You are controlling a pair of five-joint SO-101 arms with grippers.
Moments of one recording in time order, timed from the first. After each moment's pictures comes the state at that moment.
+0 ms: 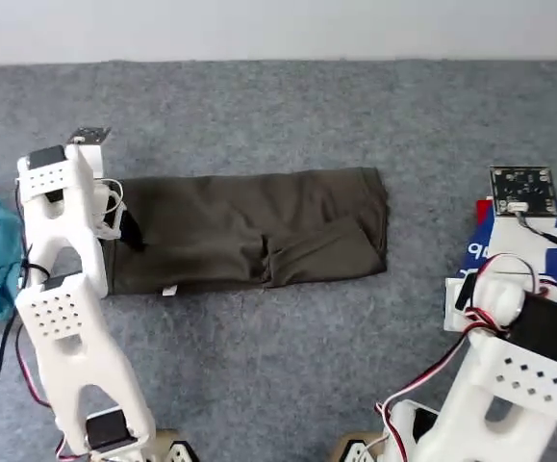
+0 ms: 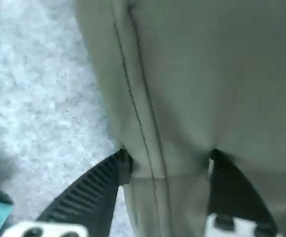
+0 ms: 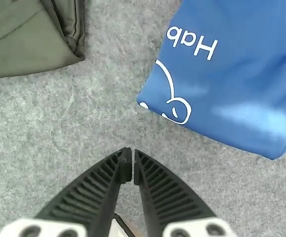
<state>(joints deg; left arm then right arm) -21.0 48.8 -31.5 90.2 -14.0 20.5 -47.8 22.5 99.1 18.2</state>
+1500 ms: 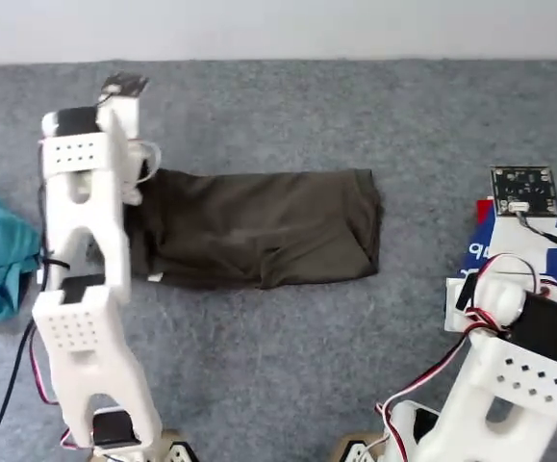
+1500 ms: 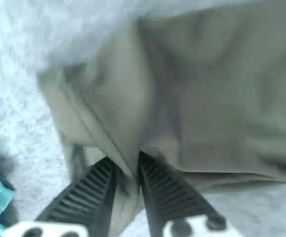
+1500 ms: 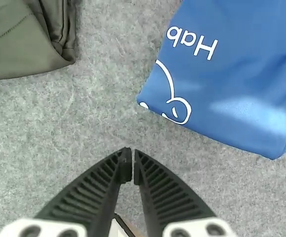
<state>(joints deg) -12.8 37.5 -36.5 97.9 -10.6 20.5 -47.8 22.5 99.1 18.2</state>
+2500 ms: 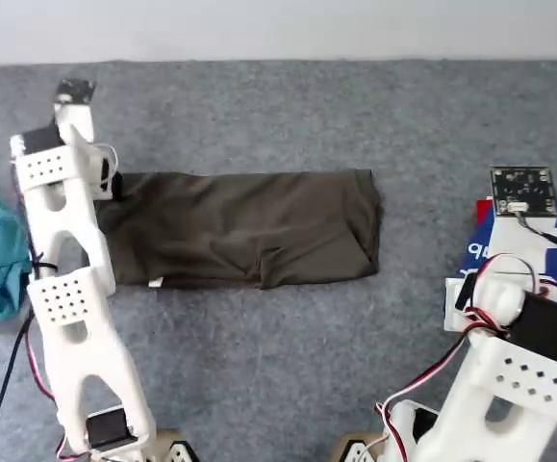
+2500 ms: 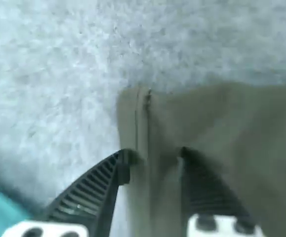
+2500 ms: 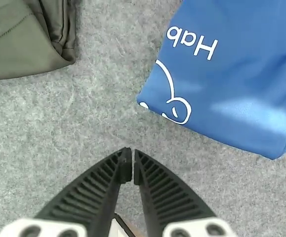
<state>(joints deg) -20.4 60.7 -59.1 87.1 -12.0 20.5 -47.8 22.5 99.1 18.2</state>
